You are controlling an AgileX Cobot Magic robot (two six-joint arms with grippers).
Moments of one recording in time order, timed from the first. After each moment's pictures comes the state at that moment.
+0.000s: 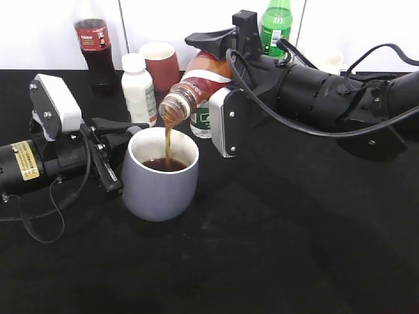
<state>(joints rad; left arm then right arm) -0.26 1.85 -0.55 0.77 -1.16 -0.04 0.54 1.85 -0.89 -0.48 -0.89 -1.29</state>
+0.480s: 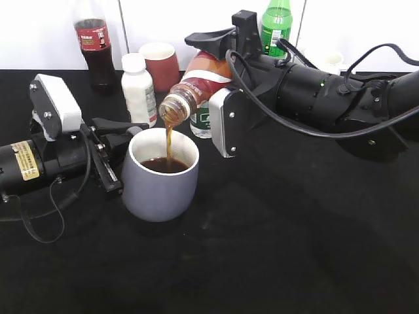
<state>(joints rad) -0.26 1.85 -0.55 0.77 -1.16 -0.04 0.54 1.85 -0.89 -0.48 -0.89 -1.30</state>
